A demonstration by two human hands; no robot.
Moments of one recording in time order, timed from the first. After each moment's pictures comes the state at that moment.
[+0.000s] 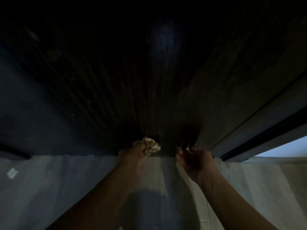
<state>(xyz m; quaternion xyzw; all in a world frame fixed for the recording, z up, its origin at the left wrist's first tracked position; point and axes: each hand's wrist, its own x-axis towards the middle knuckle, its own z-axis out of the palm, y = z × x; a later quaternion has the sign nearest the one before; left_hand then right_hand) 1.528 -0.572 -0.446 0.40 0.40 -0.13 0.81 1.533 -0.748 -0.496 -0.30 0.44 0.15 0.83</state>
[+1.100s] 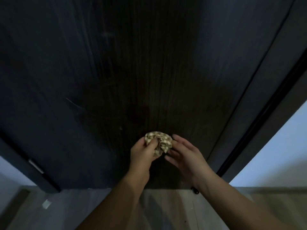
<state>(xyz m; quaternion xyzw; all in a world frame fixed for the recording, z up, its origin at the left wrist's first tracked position) 1.477 -0.569 -0.218 0.55 0.19 0.00 0.82 1.470 -0.696 -0.209 -0.50 0.14 0.13 0.85</state>
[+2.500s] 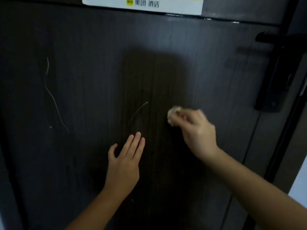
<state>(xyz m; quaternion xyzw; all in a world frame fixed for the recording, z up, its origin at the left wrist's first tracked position) 1.519 -0.456 -0.072 0.92 -0.10 0.39 0.02 1.561 -0.682 0.033 -0.75 -0.33 -0.57 0.06</state>
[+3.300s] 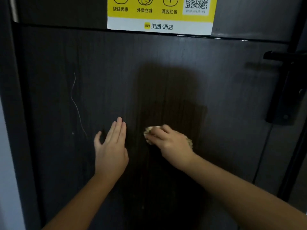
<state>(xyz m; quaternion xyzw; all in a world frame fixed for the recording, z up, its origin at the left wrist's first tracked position) 1.510 -0.404 -0.011 0.91 0.03 0.42 0.05 1.556 -0.598 0.034 -0.75 -0.43 -0.49 -0.04</state>
